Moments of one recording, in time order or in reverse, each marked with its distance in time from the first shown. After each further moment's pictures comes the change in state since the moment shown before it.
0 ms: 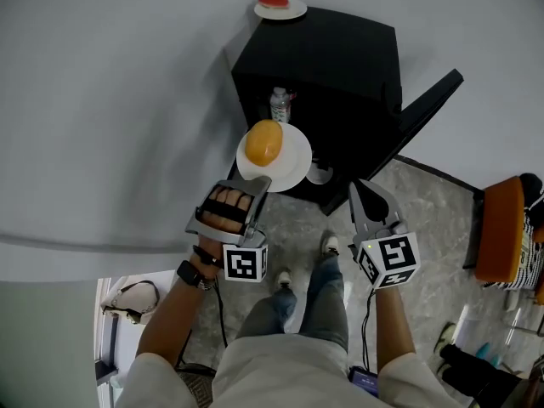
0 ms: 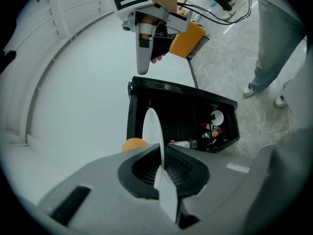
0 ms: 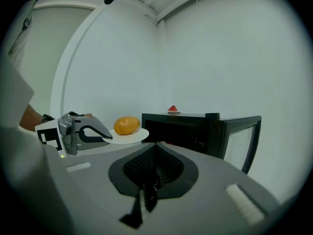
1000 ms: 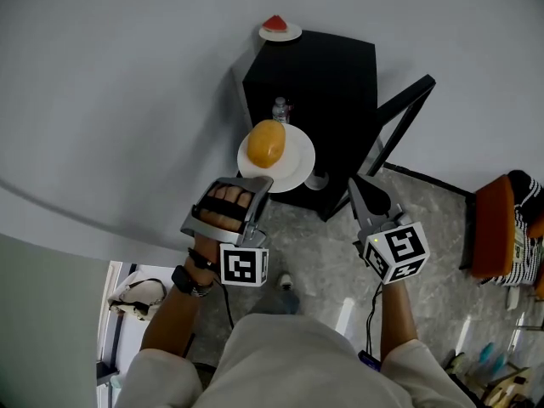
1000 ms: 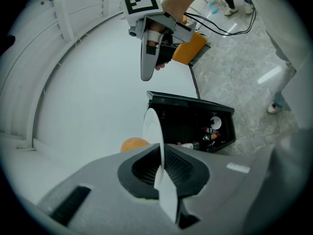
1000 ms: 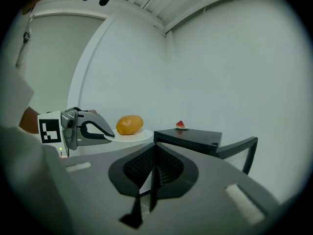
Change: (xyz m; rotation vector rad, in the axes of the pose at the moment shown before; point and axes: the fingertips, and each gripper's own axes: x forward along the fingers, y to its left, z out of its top) left arm -0.124 0.075 0.034 -0.002 -0.020 0.002; right arm -0.096 0.053 0.084 -0.045 -0.066 0.061
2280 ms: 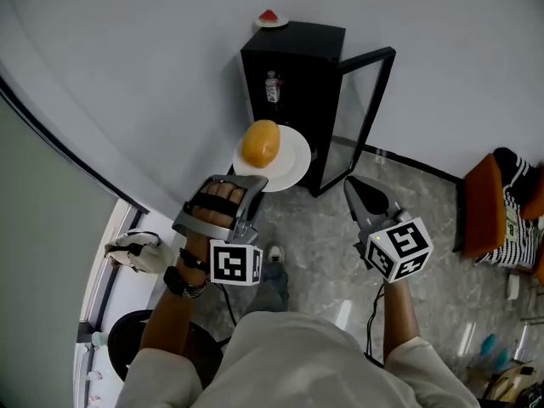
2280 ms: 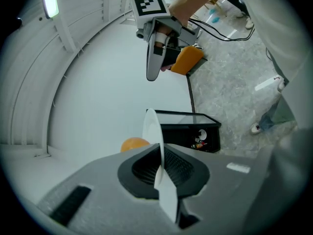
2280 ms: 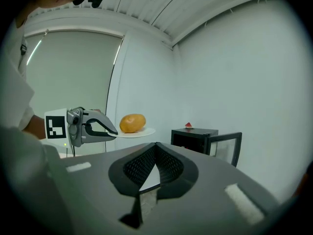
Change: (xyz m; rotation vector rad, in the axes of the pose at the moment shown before) left arm -0.248 -0.049 0.162 -0.028 0.022 0.006; right arm -0.277 0.103 -0.022 0.017 -0.033 0.096
